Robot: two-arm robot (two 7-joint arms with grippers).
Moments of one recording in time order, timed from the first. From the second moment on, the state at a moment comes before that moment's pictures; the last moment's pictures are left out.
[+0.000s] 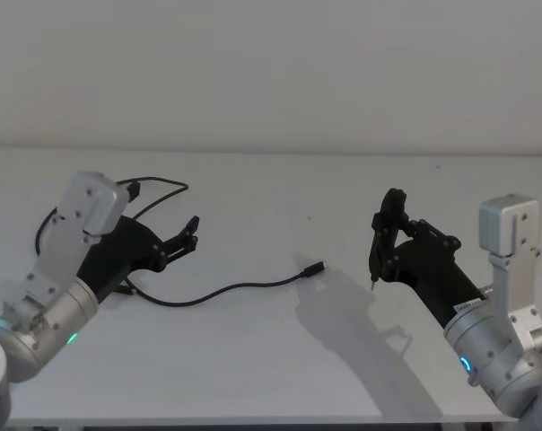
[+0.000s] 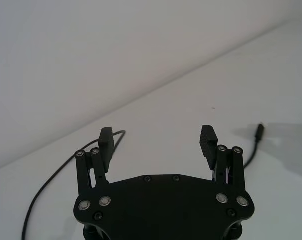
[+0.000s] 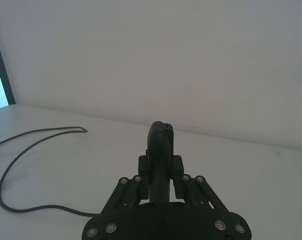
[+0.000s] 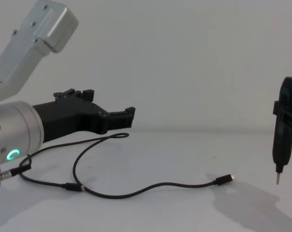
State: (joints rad) left arm -0.26 0.43 0.46 -1.66 -0.24 0.06 -0.14; right arm -0.01 0.34 -0.23 -1.77 0.29 0.03 0.07
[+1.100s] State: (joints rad) left arm -0.60 0.50 0.60 -1.39 -0.28 0.13 -0.68; right arm -0.01 0.34 -0.23 -1.77 0.29 0.03 0.07
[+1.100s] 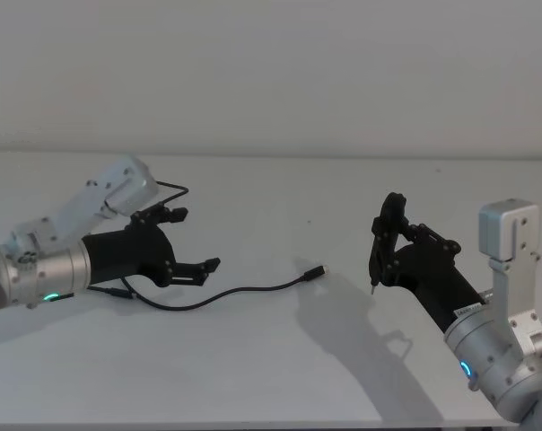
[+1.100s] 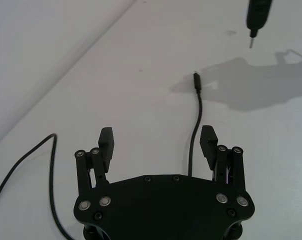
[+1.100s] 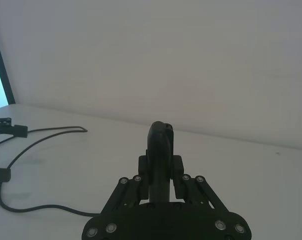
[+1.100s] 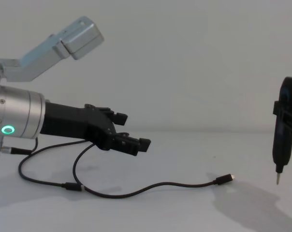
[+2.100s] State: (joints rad) left arm -0.74 0.42 0.73 -1.23 -0.28 0.24 -0.82; right arm -0.01 0.34 -0.23 -1.77 0.29 0.03 0.07
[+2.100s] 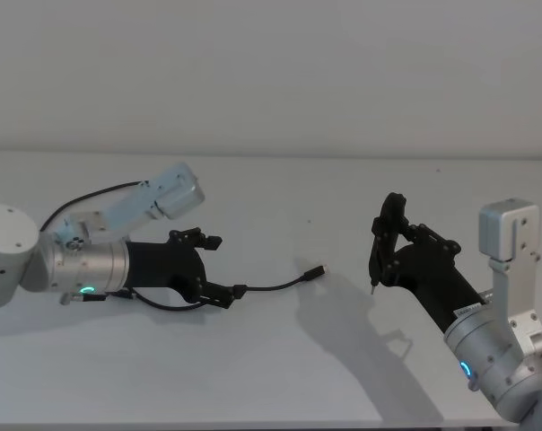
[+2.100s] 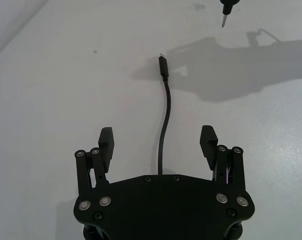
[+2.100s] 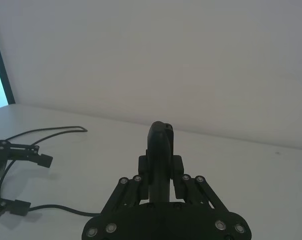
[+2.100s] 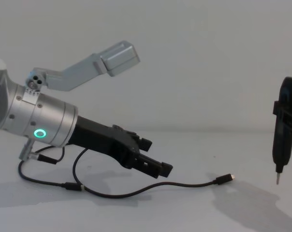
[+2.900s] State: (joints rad) left arm -0.80 0.37 0.78 -1.14 -0.30 0.35 -0.85; right arm -0.01 0.34 -0.23 -1.77 0.29 0.03 0.07
